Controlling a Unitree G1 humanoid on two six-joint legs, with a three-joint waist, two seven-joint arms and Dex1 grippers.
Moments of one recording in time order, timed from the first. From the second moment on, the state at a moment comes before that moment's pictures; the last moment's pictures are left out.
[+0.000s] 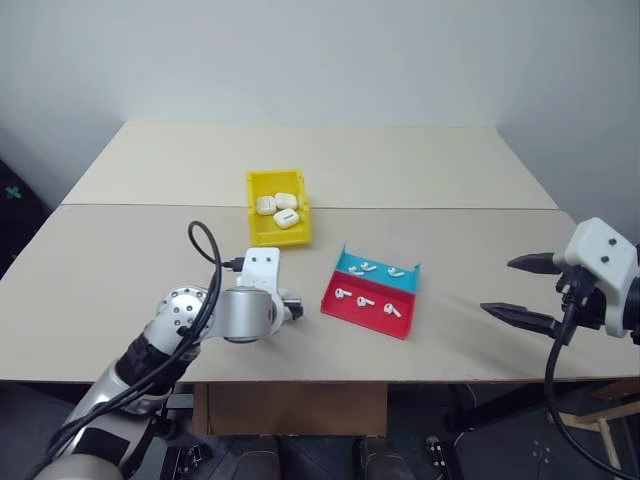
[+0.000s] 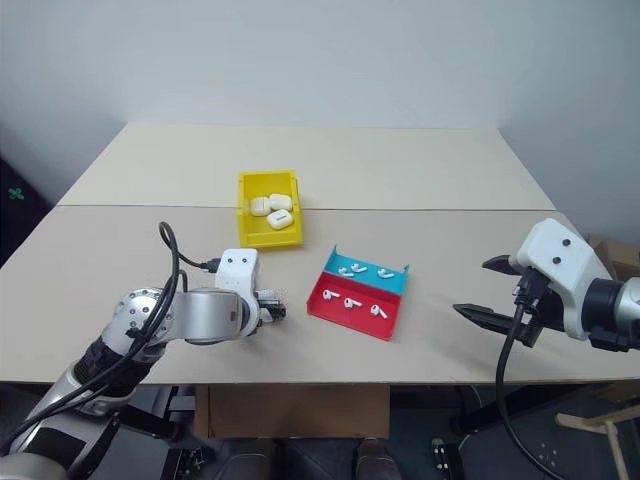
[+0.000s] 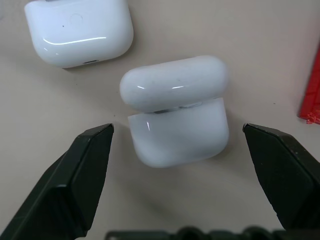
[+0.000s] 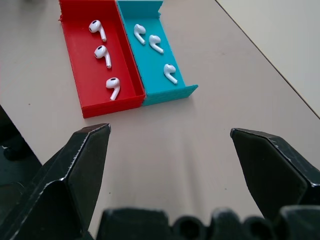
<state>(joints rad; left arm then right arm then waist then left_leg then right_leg) -0.65 0.60 -0.39 -0.25 -1.97 0.93 1.46 -0.02 -1.13 -0.53 -0.56 0.53 0.82 0.98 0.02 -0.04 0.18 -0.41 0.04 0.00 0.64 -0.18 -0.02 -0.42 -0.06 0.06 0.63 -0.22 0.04</state>
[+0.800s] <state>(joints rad) -0.67 0.69 -0.39 -0.28 -1.97 1.01 1.39 -0.01 -1.12 -0.52 -0.56 0.53 0.82 0.94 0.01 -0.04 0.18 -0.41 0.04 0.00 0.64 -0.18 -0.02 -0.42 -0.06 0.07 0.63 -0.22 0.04</state>
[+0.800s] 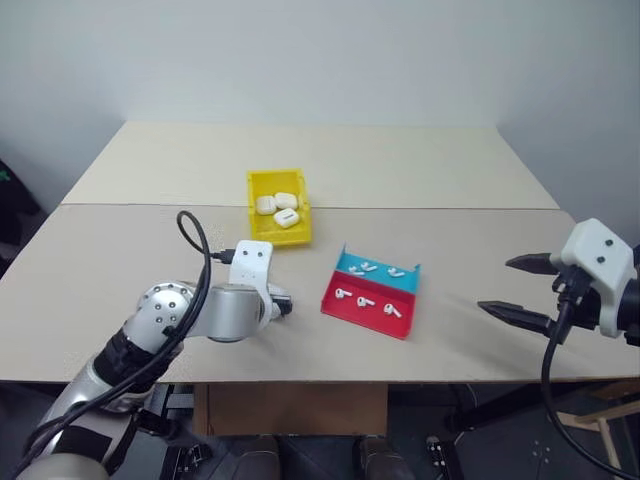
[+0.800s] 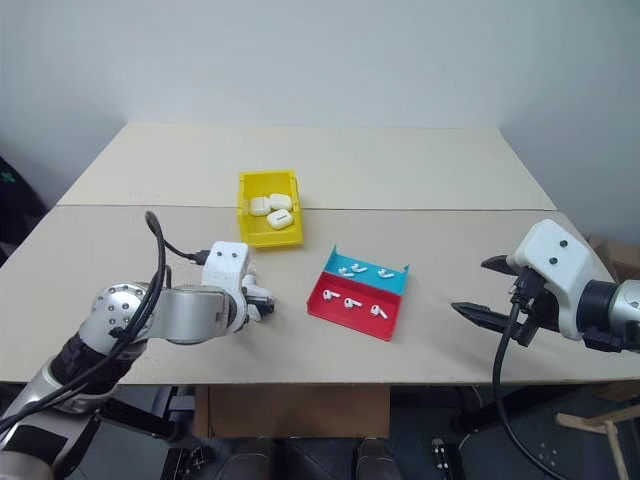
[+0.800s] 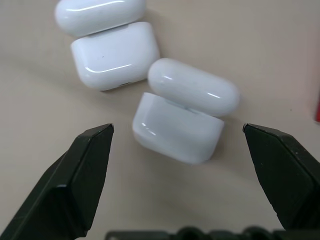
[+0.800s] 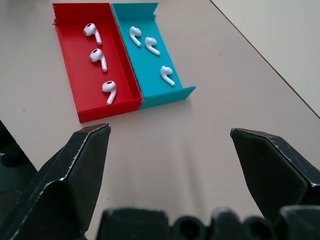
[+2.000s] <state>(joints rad) -0.86 0.81 -0.51 -0.04 -1.93 1.29 1.04 0.05 -1.05 -0.52 -0.64 0.57 0.92 0.82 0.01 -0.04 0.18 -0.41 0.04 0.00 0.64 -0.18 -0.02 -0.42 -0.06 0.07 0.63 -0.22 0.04</state>
